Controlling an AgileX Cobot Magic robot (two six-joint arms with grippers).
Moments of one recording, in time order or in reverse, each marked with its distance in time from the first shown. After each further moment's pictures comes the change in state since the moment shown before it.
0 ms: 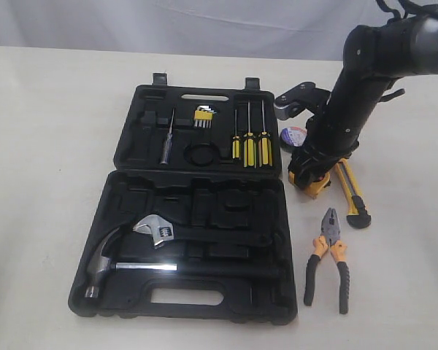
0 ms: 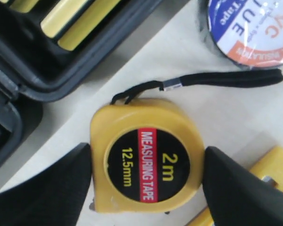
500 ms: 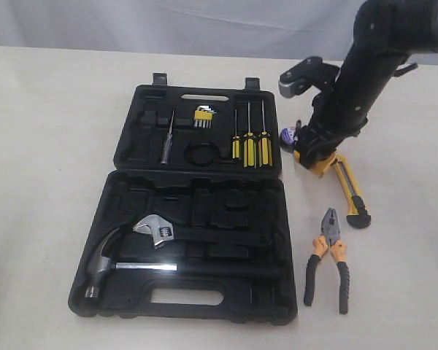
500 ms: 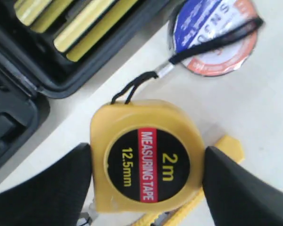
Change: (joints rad) left arm 0.000 0.000 0.000 0.000 0.000 0.000; right arm 0.005 -0.093 -0.037 -0.034 0.043 0.012
